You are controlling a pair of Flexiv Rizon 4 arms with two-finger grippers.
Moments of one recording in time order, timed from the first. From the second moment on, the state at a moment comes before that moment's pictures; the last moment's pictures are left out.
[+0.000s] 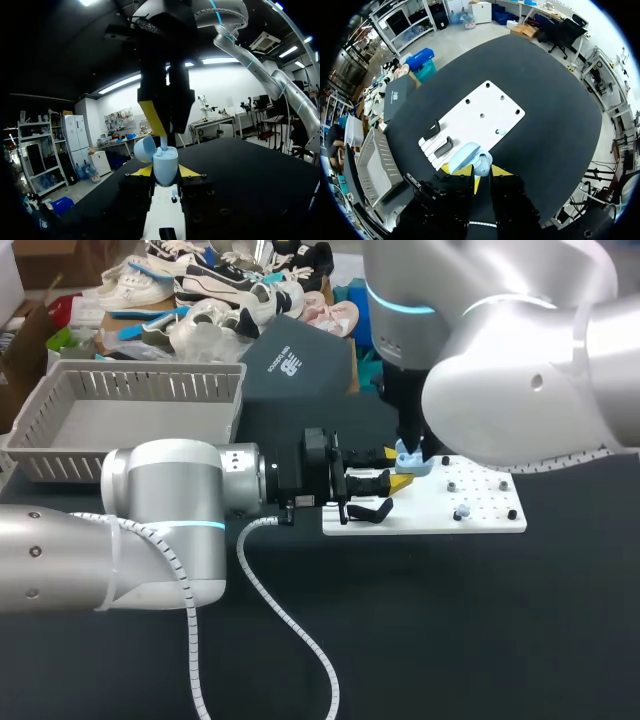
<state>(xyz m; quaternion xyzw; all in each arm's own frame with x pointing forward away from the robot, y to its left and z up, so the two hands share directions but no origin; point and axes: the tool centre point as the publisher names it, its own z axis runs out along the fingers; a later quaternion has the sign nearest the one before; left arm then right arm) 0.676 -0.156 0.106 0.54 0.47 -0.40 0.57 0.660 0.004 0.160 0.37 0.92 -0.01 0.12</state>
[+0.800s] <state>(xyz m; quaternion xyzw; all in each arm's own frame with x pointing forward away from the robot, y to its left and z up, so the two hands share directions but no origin) 0.676 -0.156 0.106 0.54 0.47 -0.40 0.57 0.660 0.002 0.156 0.37 0.92 -0.01 0.12</state>
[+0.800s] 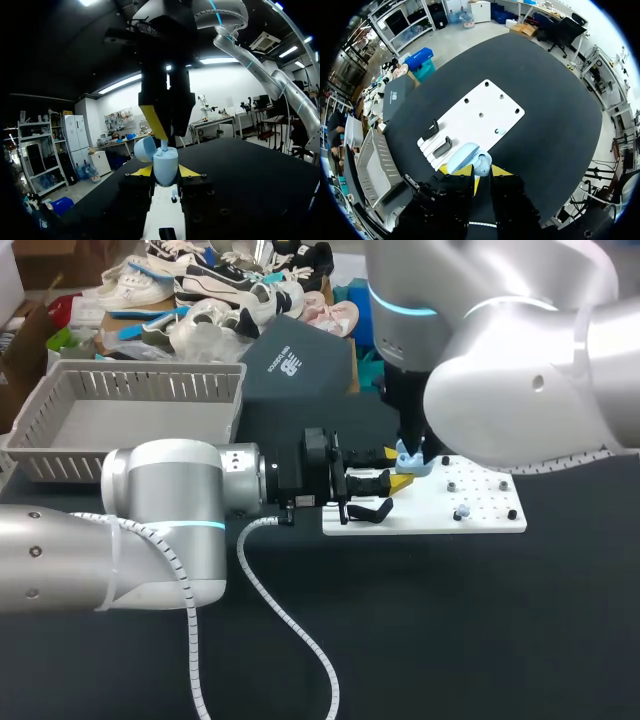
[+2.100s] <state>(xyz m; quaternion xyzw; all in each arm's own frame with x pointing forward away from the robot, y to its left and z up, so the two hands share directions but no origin) 0.676 -0.156 0.106 0.54 0.47 -0.40 0.57 0.650 0.003 0.148 0.33 0.94 -0.01 0.12</state>
